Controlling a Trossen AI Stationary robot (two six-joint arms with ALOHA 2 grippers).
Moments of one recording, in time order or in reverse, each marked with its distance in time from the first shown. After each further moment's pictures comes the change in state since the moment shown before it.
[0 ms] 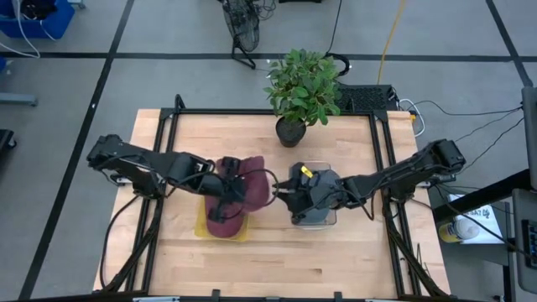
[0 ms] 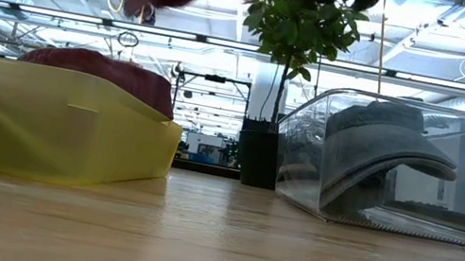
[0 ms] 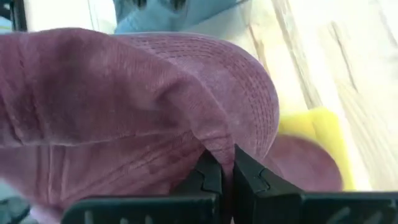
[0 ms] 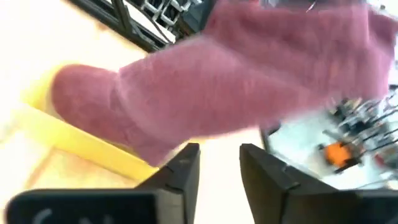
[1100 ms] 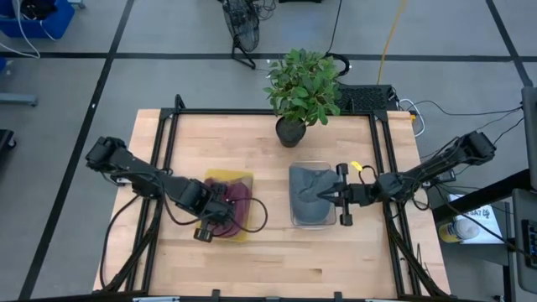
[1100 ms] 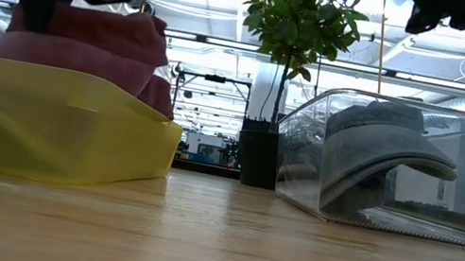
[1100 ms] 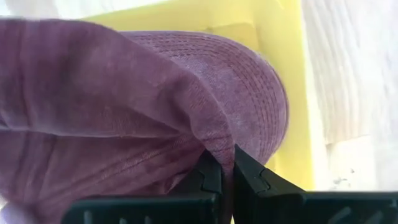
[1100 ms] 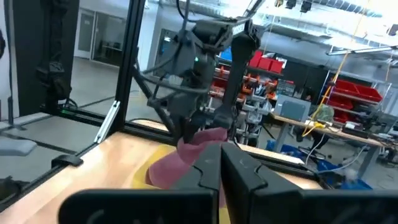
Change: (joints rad) left arm -0.103 0.000 -0.404 0.106 0.196 -0.208; right arm 0.078 -0.556 -0.697 0.625 -0.238 0.254
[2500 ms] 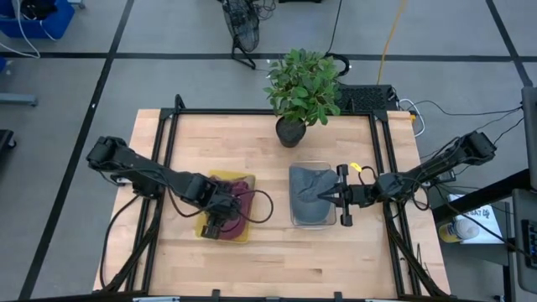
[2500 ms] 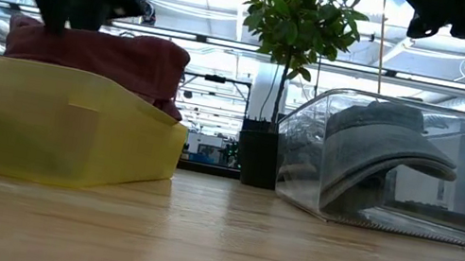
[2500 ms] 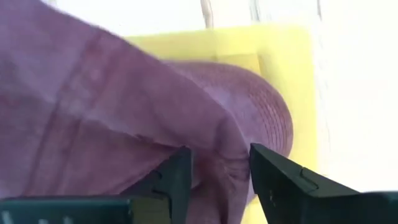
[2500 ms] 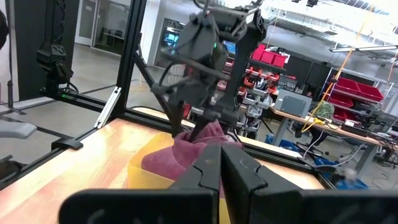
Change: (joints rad) left arm 0.065 0.004 -0.012 0.106 0.057 0.008; right arm 0.000 -0.013 -0.016 -0.029 0.000 -0.027
